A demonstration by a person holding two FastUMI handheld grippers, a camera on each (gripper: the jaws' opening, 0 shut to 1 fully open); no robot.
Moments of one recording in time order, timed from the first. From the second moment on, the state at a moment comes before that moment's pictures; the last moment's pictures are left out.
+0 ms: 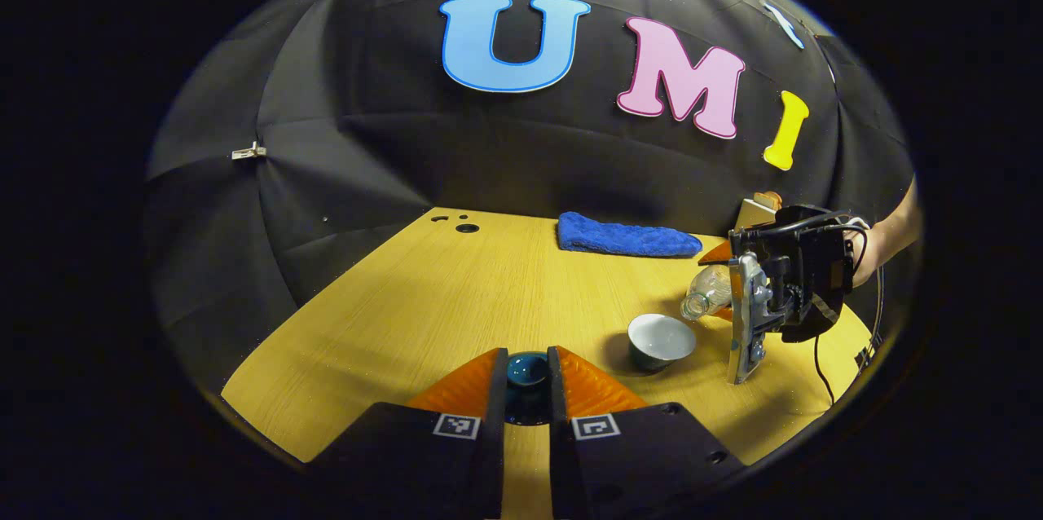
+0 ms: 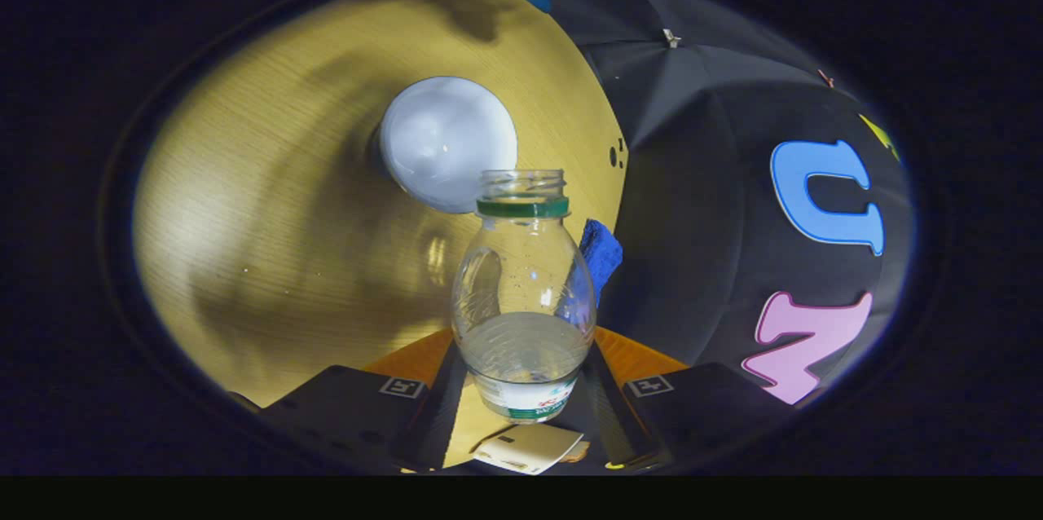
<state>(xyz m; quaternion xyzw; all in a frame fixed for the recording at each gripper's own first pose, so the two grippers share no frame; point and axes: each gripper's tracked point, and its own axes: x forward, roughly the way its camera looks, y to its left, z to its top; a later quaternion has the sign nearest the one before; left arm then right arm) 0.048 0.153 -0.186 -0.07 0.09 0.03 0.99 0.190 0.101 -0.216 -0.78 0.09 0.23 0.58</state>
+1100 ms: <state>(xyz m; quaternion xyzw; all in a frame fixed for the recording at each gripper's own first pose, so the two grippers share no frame) 0.038 0.171 -0.193 -0.08 0.10 0.05 0.99 0.199 0.104 -0.207 -0.83 0.09 0.26 0.49</state>
